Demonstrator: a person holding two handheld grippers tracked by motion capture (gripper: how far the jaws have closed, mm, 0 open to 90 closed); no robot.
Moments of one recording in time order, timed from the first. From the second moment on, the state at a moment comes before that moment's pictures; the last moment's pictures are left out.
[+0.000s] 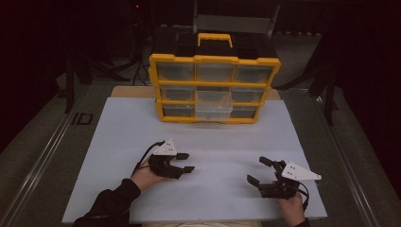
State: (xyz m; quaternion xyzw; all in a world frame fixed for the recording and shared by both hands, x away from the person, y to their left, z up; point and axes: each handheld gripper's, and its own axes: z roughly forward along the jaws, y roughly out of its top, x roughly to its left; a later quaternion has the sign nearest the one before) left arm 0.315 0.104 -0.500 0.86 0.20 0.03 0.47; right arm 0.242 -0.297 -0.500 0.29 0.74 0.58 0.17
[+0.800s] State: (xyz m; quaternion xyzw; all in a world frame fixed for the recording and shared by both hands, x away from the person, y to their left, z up) left arm 0.322 0.087 -0.528 0.91 0.18 0.03 0.38; right arm 0.242 -0.297 -0.500 0.29 0.74 0.58 0.18
